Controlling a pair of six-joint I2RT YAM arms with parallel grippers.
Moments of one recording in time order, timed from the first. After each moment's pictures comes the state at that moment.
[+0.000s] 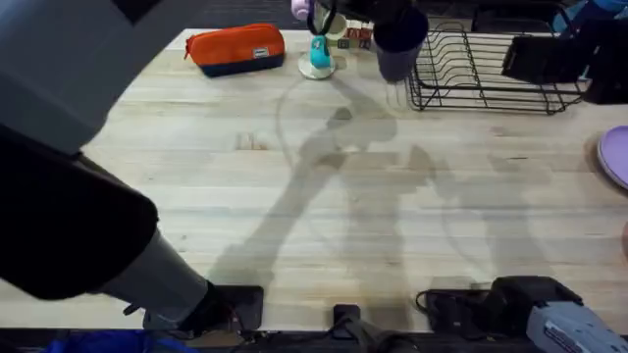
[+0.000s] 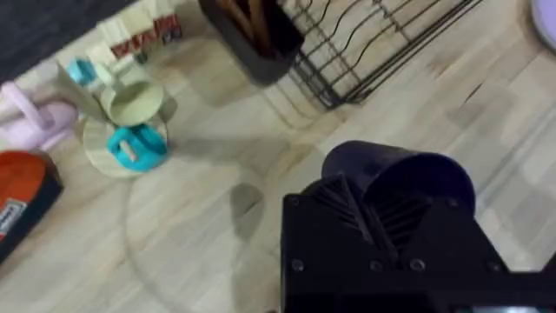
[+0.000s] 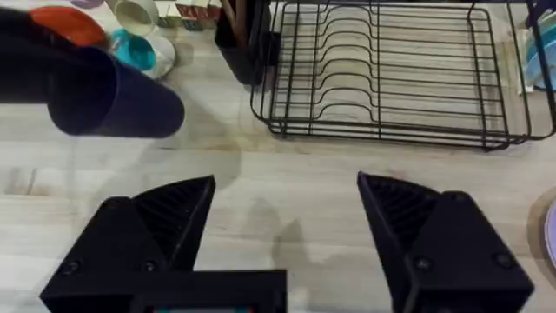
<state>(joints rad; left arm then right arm) -0.53 1.79 1.87 -0.88 0.26 0.00 0.00 0.90 1.18 -0.88 -0.06 0.02</state>
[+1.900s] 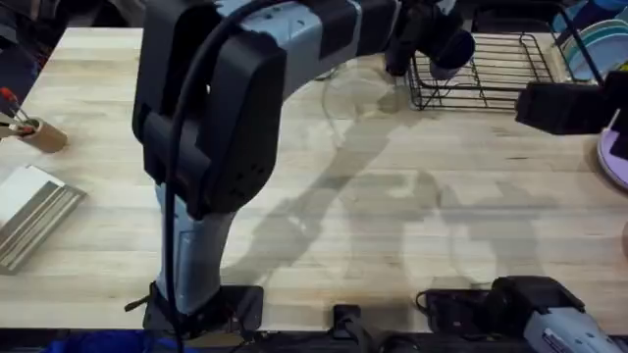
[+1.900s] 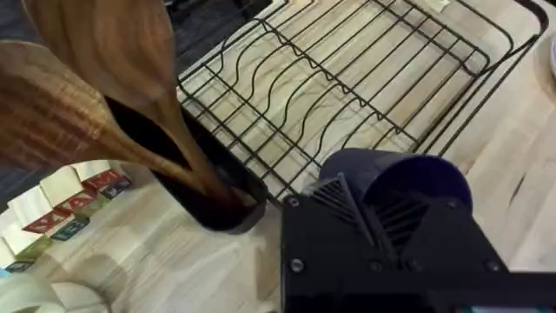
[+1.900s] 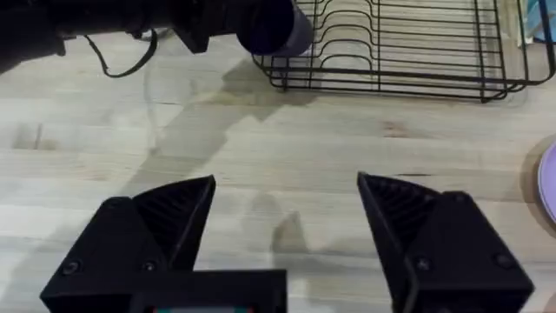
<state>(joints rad) -0.68 2.15 1.87 -0.27 0.18 0.01 0.00 0.76 1.18 -1.08 -0.06 0.02</state>
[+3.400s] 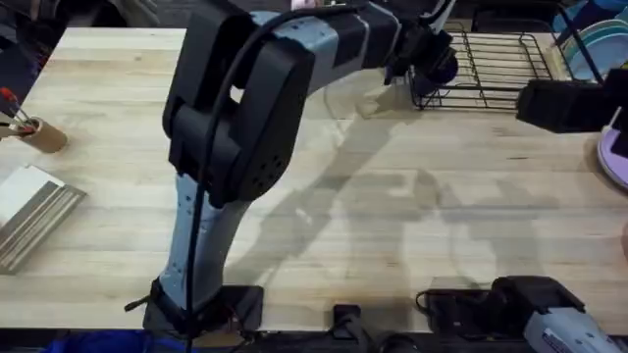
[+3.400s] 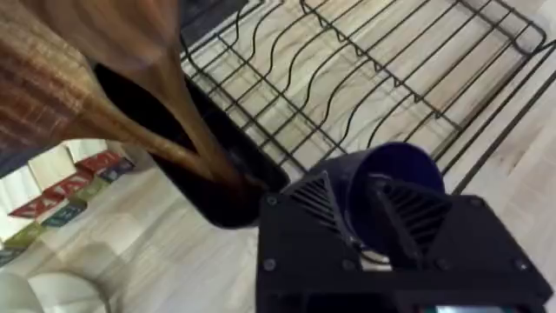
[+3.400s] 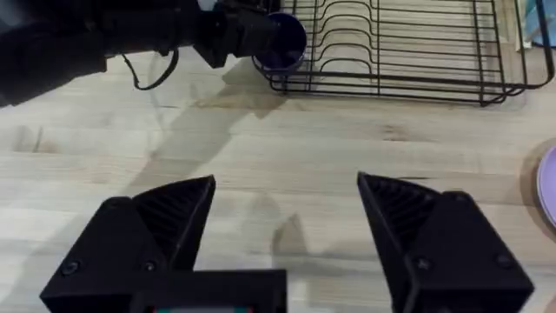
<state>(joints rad) -0.68 2.23 1.87 -0.23 0.13 0.01 0.00 0.76 1.18 -1.07 -0.06 0.02</state>
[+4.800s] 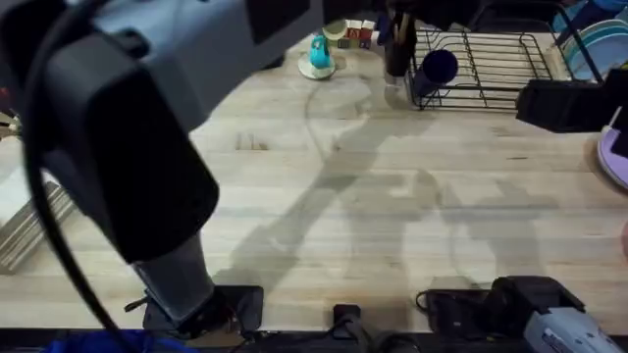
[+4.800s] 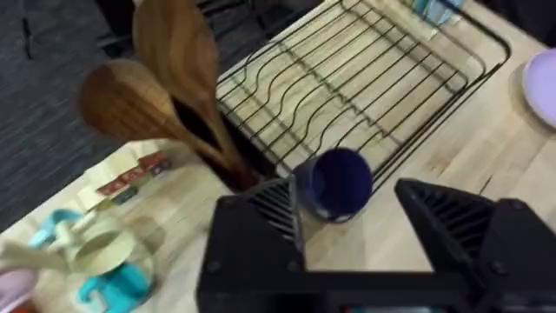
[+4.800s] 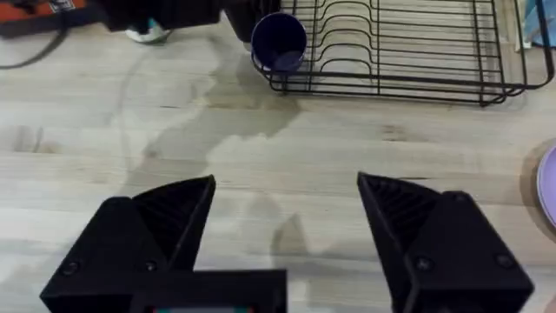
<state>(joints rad) -0.67 1.94 1.87 -0.47 0.12 -0.01 0.00 0.76 1.18 -1.07 -0.06 0.02</state>
